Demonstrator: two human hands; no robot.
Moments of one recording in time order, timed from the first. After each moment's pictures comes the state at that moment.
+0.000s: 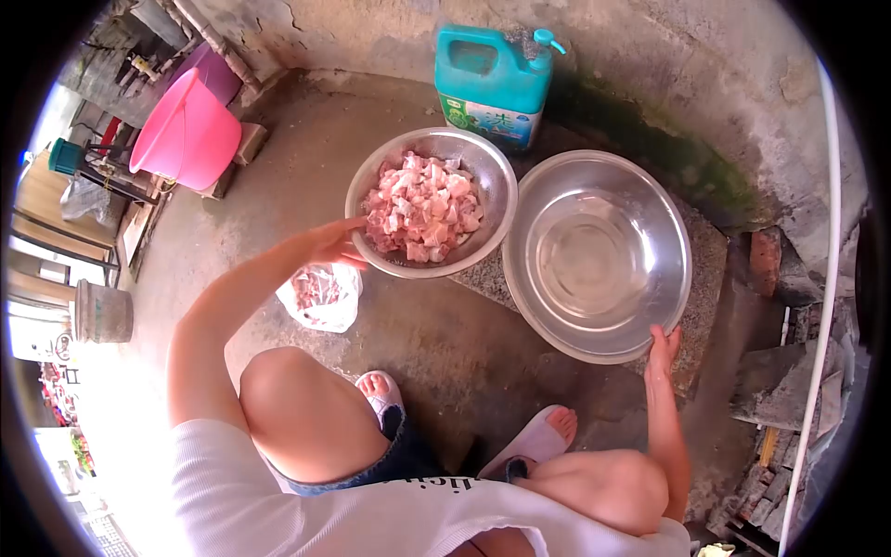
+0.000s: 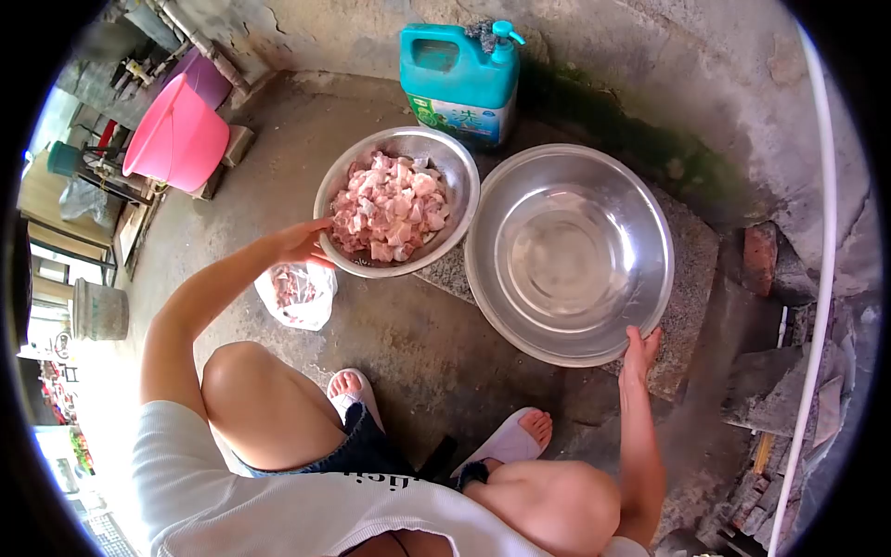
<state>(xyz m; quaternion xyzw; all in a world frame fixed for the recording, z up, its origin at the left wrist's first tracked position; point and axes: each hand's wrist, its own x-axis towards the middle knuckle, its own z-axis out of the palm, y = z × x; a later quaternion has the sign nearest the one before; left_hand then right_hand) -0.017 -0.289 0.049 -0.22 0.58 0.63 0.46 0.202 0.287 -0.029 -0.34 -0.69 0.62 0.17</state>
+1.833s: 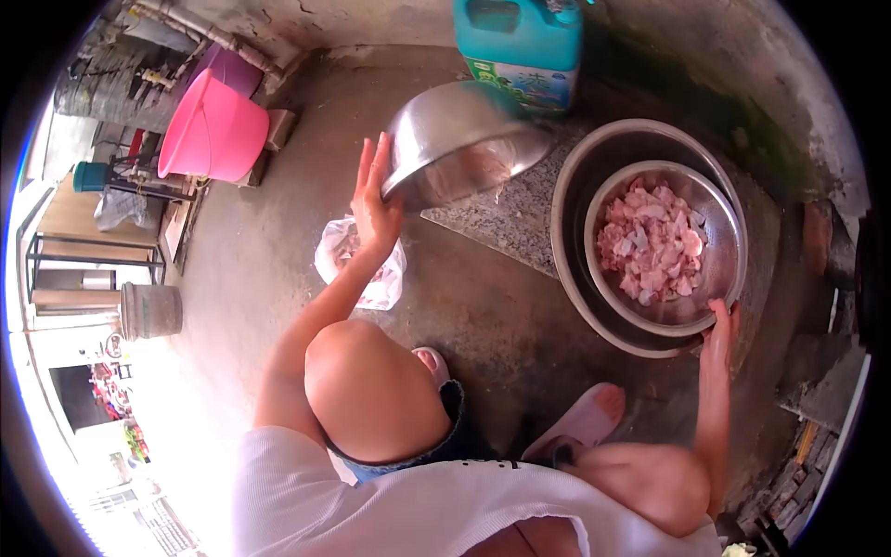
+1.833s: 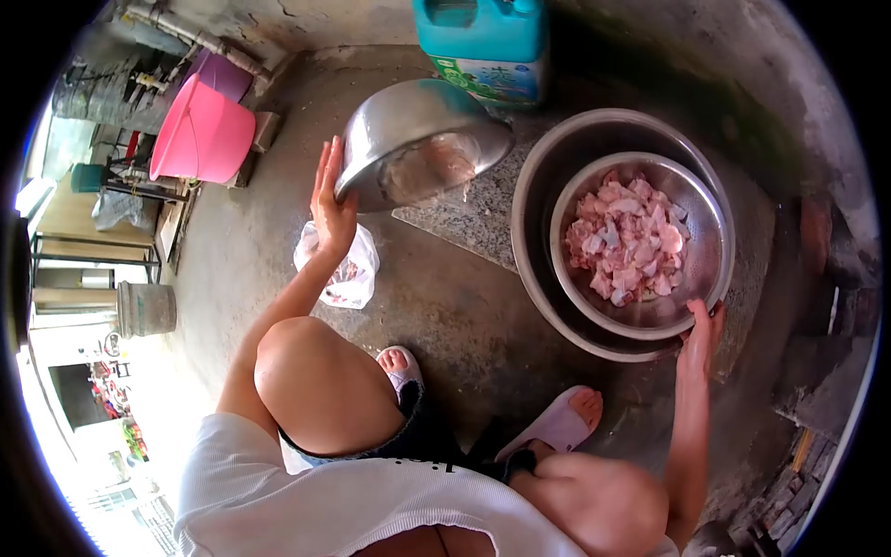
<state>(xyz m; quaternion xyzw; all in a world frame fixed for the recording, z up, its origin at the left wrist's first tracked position) 0.028 -0.200 0.092 0.09 0.92 0.27 -0.26 0.204 0.270 0.025 -0.40 -0.59 0.70 0.11</state>
